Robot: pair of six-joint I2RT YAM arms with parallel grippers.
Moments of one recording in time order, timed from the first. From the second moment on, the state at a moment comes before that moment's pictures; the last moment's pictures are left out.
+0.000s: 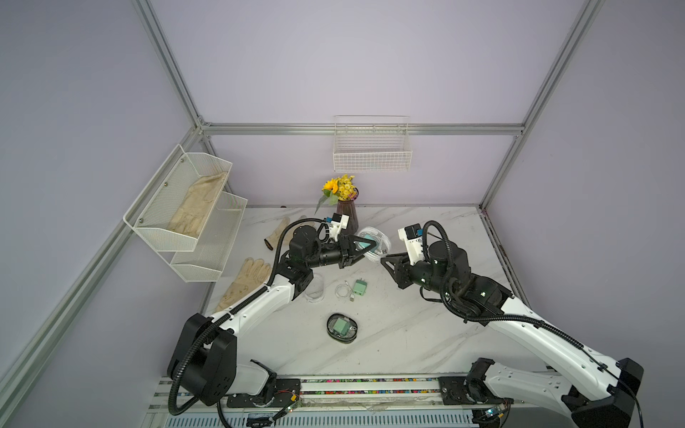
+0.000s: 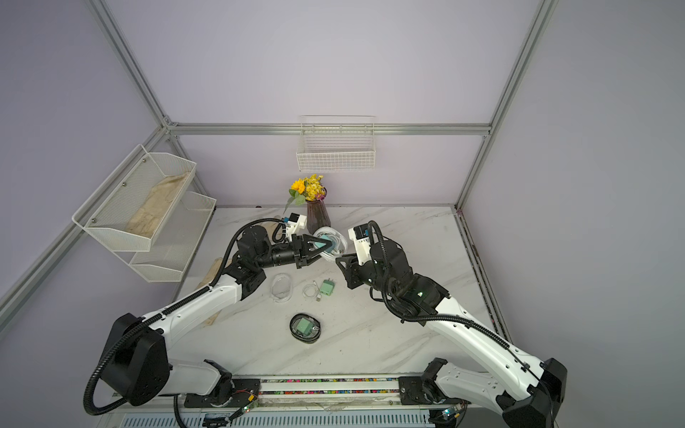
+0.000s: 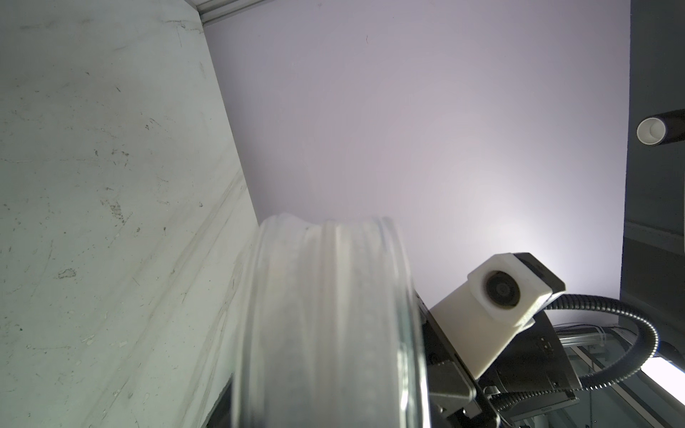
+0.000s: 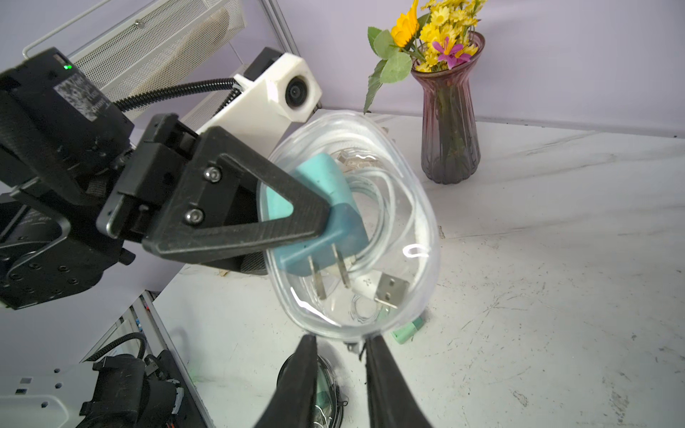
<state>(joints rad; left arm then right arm) -0.48 1.39 0.95 0.40 0.82 -1.27 0.75 1.07 1.05 -0.35 -0.04 0.37</state>
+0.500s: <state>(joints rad) -0.48 1.39 0.95 0.40 0.82 -1.27 0.75 1.08 1.02 -0.34 -0.06 0.37</state>
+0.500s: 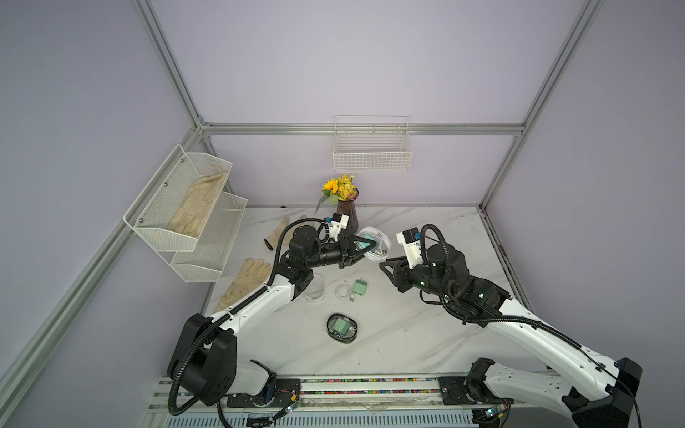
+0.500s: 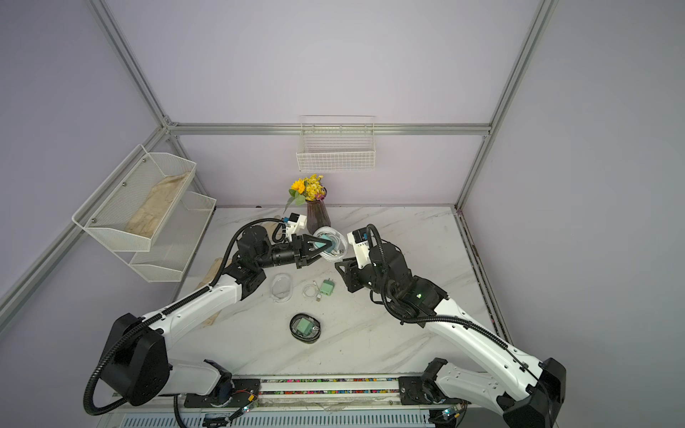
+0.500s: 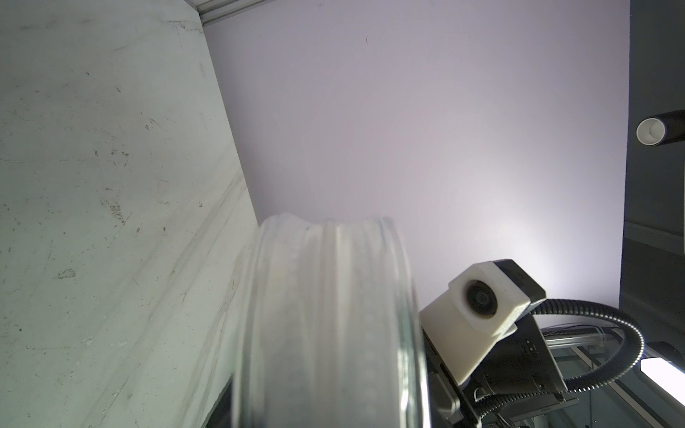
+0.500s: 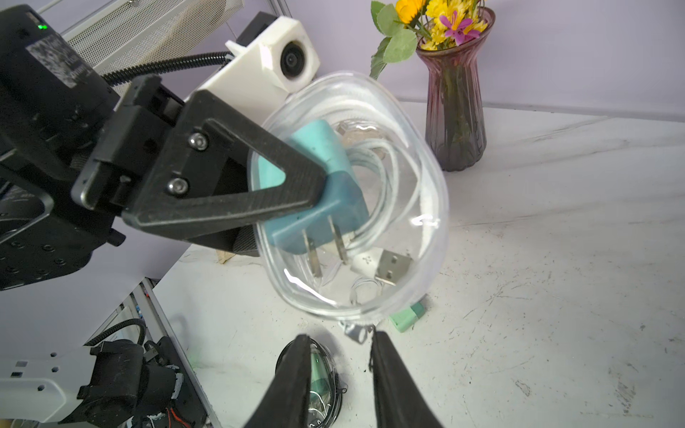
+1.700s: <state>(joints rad) -0.42 1.35 0.98 0.31 0.95 -1.17 0.77 1.13 1.18 -0.55 0.06 0.22</state>
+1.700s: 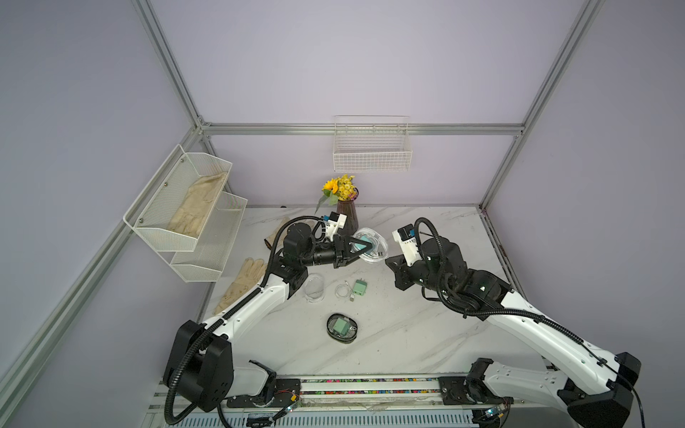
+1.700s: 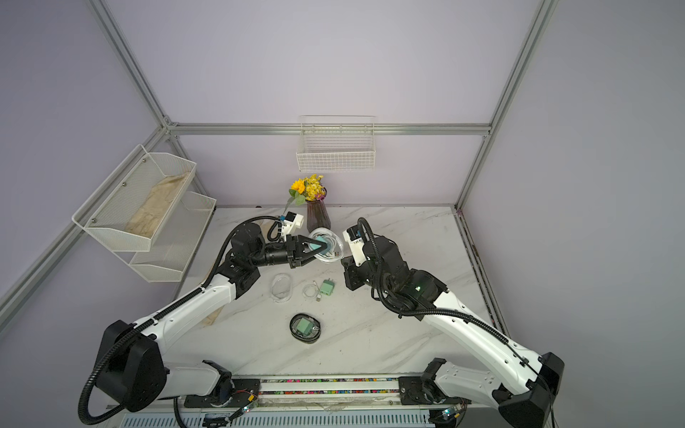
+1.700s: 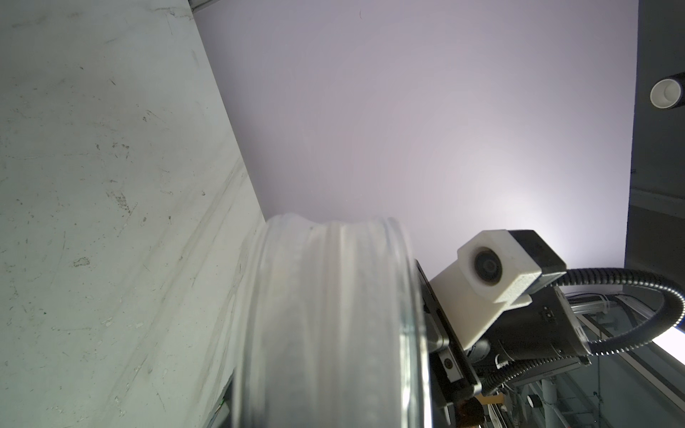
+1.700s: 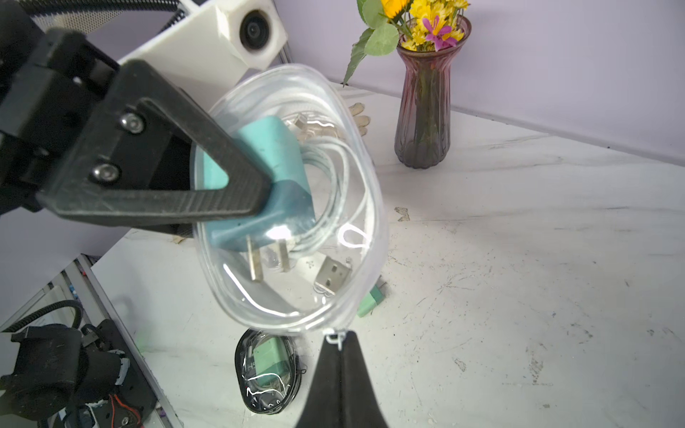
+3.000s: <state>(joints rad) -0.39 1.25 1.01 0.05 1.07 -0.65 0.77 1.35 1.60 -0.90 0.04 -0.10</state>
